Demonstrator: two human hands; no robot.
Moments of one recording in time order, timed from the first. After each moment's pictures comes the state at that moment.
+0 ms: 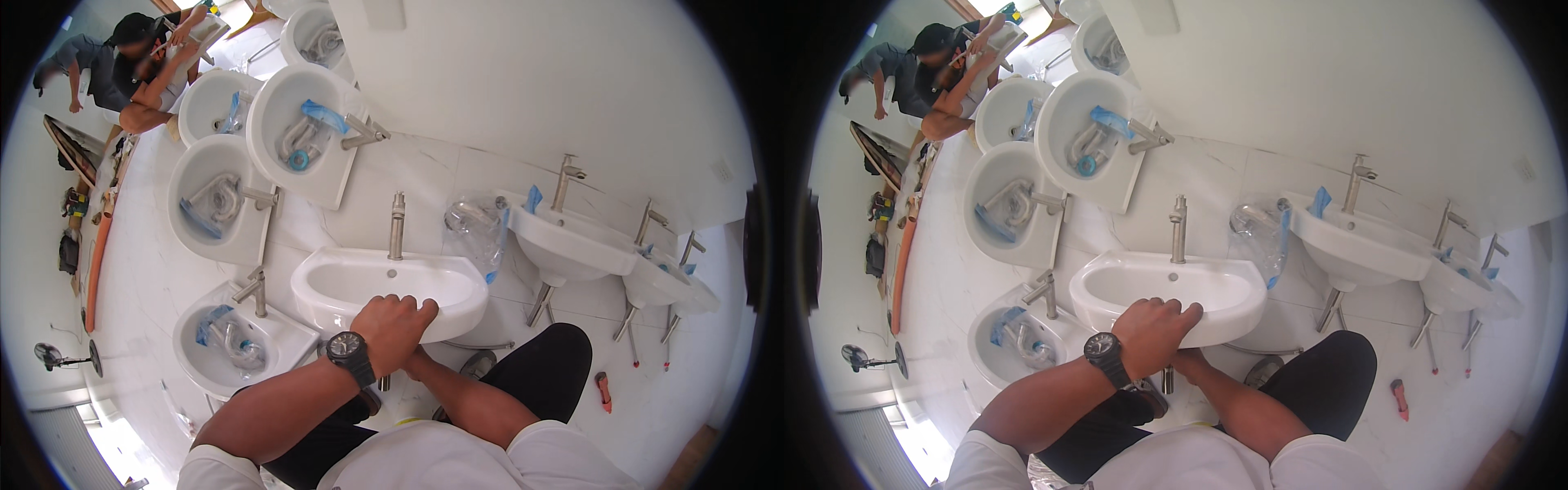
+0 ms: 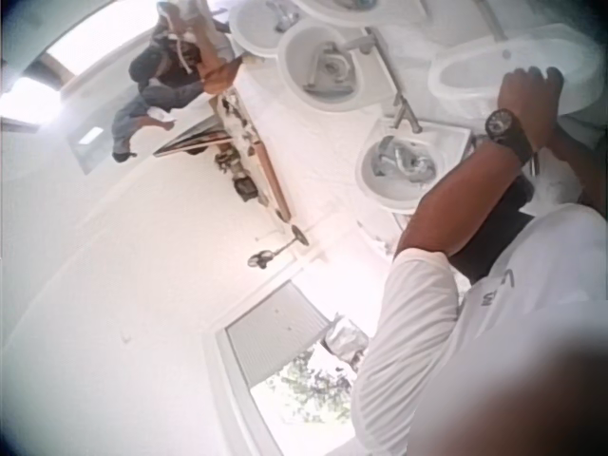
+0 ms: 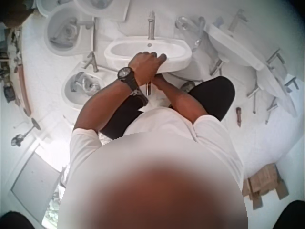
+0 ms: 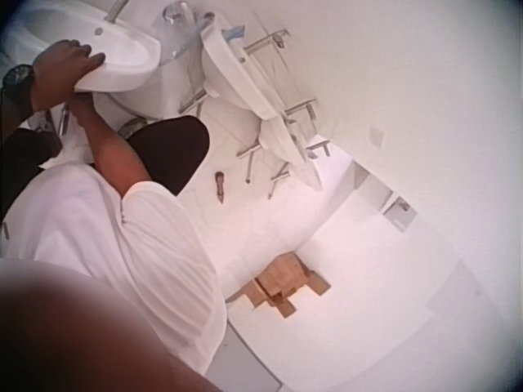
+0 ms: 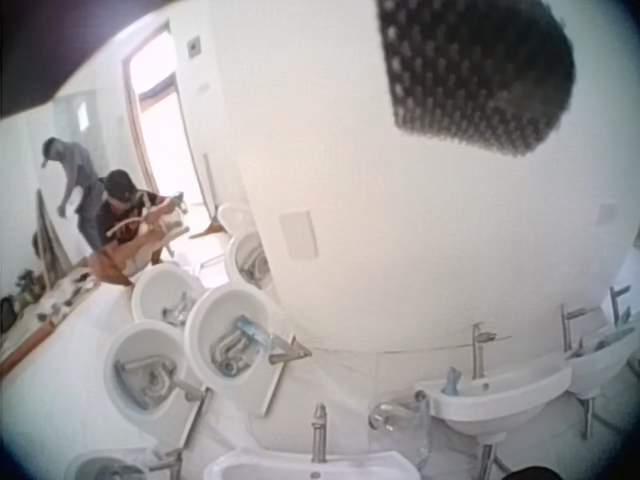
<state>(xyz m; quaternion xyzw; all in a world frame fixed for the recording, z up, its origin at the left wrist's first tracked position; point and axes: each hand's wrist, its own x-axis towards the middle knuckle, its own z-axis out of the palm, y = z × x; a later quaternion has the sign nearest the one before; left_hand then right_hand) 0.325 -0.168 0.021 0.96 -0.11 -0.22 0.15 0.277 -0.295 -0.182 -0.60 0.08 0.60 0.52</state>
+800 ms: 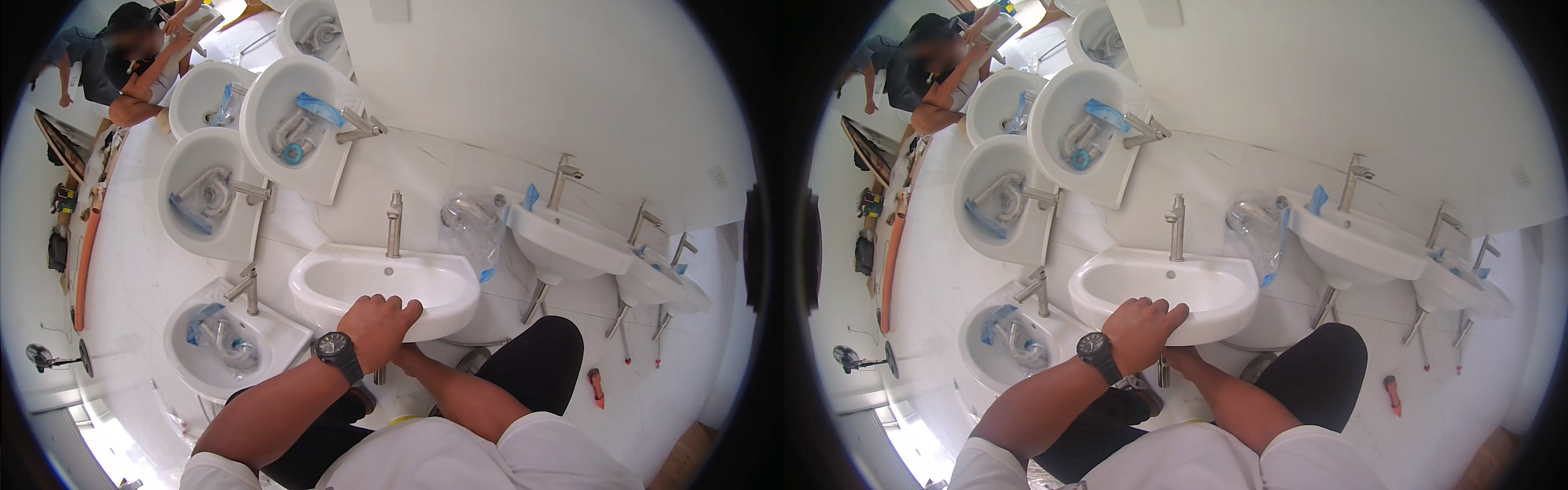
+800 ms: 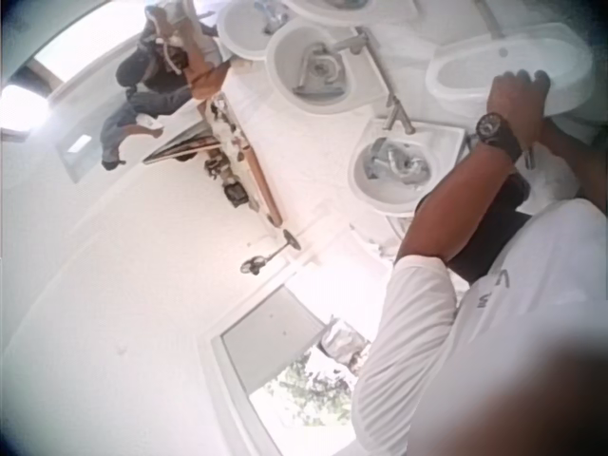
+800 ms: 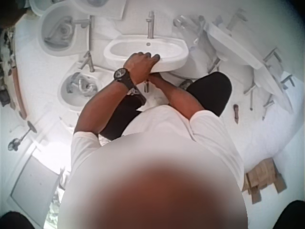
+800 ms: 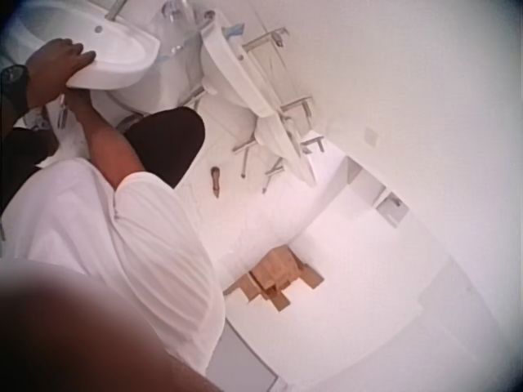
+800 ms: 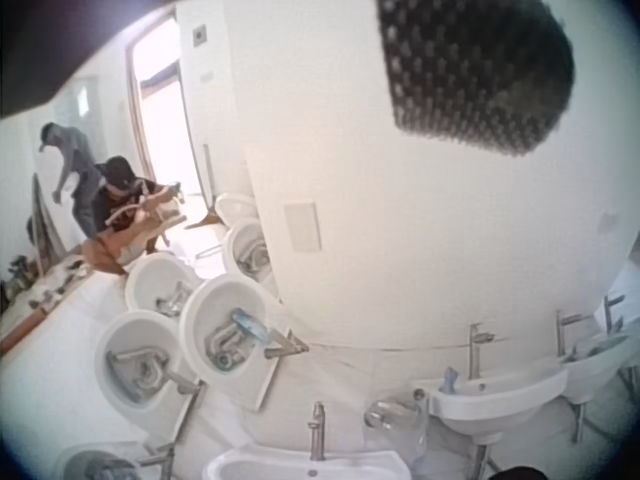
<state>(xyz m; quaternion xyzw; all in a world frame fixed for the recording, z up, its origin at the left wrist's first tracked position) 0.311 -0.146 -0.002 0.96 -0.10 -0.21 0.16 0.272 -0.279 -0.199 -0.64 0.06 0.58 0.51</state>
